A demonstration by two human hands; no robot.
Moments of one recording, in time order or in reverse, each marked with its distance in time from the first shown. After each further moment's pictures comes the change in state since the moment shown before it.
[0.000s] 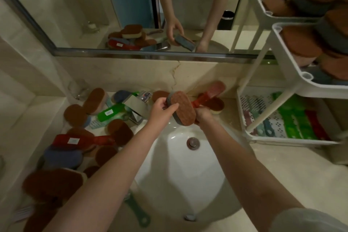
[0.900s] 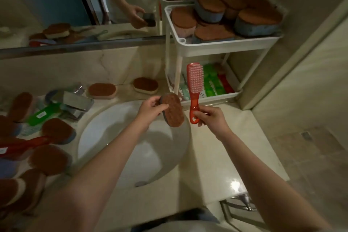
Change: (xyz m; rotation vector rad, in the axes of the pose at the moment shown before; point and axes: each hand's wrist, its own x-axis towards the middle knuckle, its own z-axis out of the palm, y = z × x) left_hand -0.104 0.004 0.143 0.060 -0.353 0.026; right_hand -0.172 0.041 -0.248 -0.247 0.149 -0.566
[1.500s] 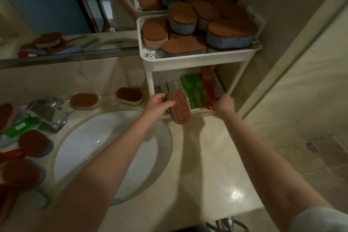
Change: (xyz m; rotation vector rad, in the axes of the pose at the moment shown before) left_hand 0.035 0.054 0.096 0.002 -0.028 -0.041; right_hand 0.117 0.005 -0.110 -0.556 0.242 0.201
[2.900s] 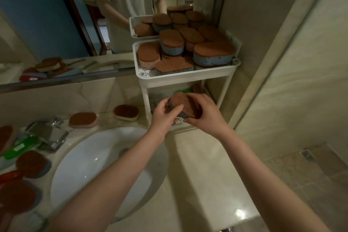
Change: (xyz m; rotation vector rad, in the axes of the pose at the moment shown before) left_hand -0.031 0.021 0.033 -0.221 0.029 0.168; right_hand -0.081 -0.044 -0.039 -0.019 -0.028 -0.739
